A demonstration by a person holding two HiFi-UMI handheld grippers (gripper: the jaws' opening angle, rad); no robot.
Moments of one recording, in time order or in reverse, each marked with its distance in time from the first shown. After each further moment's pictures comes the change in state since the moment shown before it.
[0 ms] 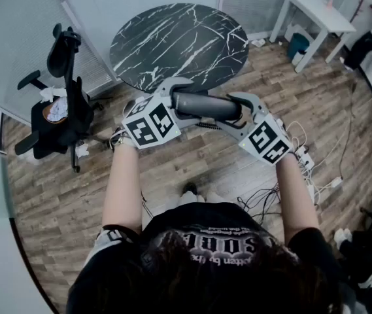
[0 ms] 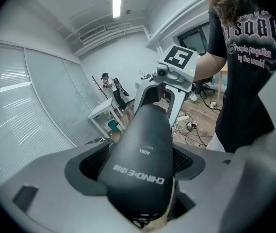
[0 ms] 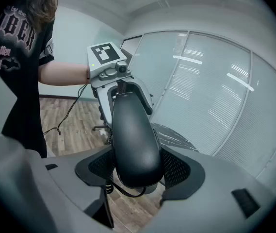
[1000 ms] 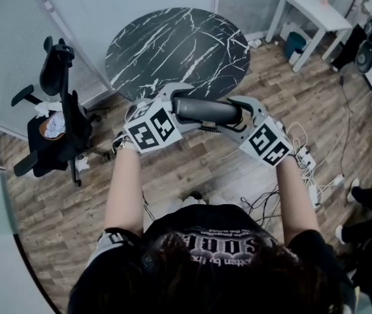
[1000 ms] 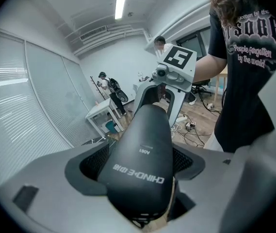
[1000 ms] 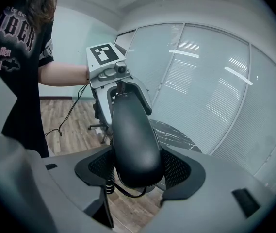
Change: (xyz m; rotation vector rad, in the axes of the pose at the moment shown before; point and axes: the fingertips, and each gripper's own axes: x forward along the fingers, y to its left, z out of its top) left arm 0.018 0.053 -0.035 0.001 -0.041 -0.052; right arm 0.053 -0.036 -0.002 0.045 0.042 -0.019
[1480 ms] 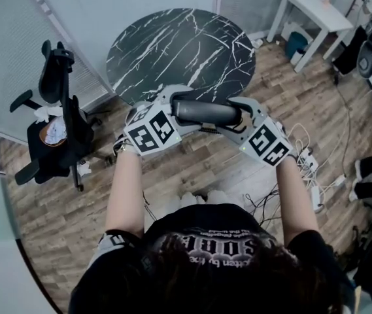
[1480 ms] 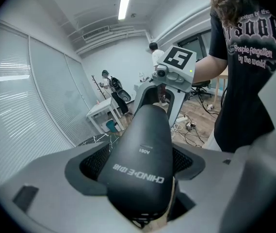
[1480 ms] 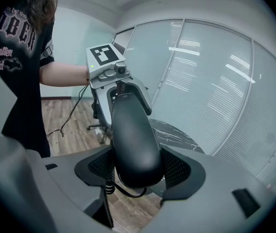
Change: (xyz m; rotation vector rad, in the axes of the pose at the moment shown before) left arm -0.004 0.033 -0.031 -0.023 -0.010 -0.009; right arm 0.042 -0.016 0.010 0.007 0.014 0.014
